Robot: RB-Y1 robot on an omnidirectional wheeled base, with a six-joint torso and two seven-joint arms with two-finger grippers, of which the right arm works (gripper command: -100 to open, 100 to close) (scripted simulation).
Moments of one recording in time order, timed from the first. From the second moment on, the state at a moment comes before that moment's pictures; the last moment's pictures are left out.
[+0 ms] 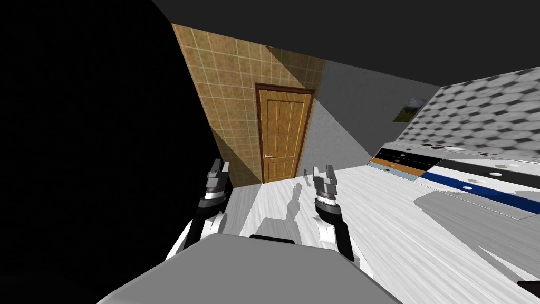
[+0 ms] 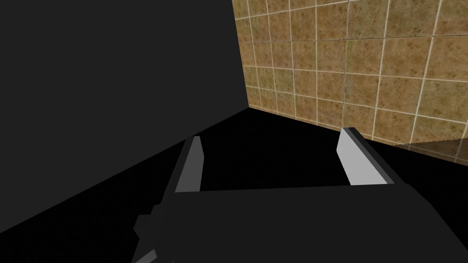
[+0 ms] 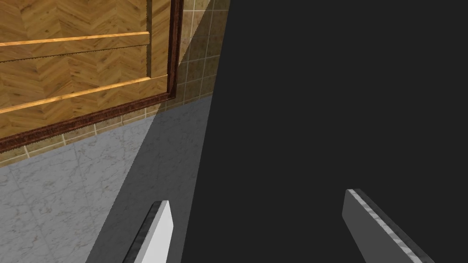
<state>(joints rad) 0.33 -0.07 0.05 -2.01 -0.13 -0.70 0.08</state>
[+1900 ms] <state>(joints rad) 0.17 -0.17 0.14 -1.53 -0.16 -0.80 -0.04</state>
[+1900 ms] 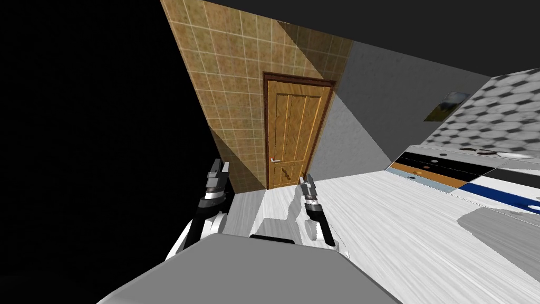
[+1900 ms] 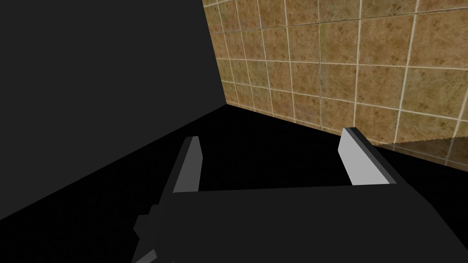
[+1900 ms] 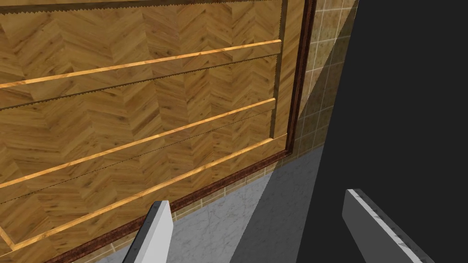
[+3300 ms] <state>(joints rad) 0.04 -0.25 0.22 -1.14 -0.18 -0.88 -0.13</state>
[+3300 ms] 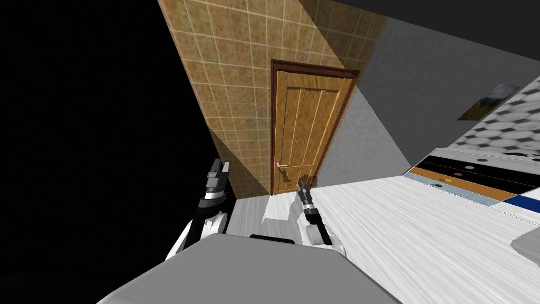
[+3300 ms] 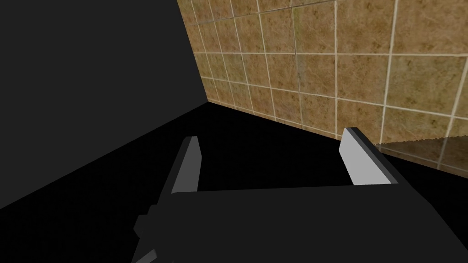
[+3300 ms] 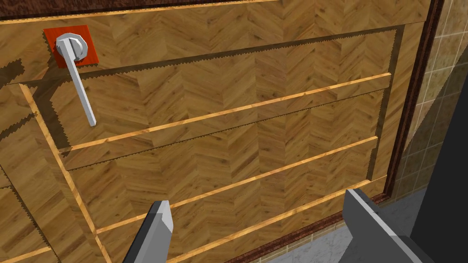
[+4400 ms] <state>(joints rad) -0.06 -0.30 0.28 -0.84 -0.20 -0.94 -0.20</state>
